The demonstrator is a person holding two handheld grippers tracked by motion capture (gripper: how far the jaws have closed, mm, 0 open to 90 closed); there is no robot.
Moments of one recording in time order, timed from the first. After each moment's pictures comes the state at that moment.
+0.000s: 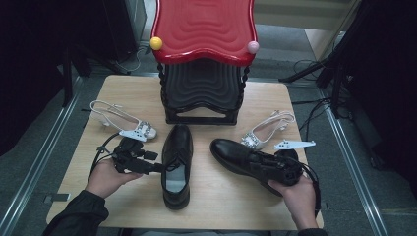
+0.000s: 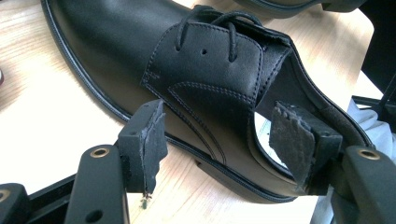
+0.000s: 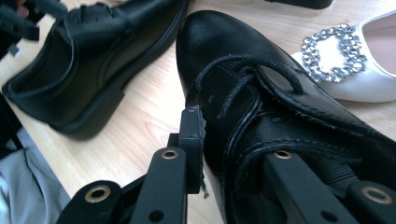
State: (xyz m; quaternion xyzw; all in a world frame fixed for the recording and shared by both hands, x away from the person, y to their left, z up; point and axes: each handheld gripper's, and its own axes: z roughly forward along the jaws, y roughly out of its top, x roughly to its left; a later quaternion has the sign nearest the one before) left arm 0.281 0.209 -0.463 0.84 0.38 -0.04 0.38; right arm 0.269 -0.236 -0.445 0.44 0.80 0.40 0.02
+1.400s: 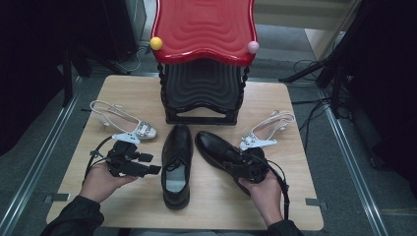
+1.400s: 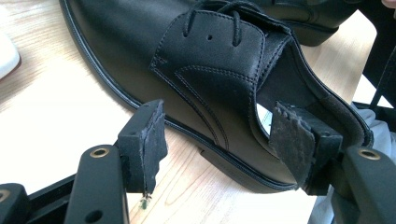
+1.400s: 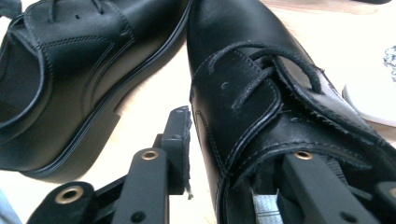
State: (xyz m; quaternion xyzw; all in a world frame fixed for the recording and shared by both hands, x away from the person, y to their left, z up) left arm 0.271 0.219 -0.464 0.84 0.39 -0.03 0.38; right arm 0.282 -0.162 -0.473 0.45 0.81 0.37 0.04
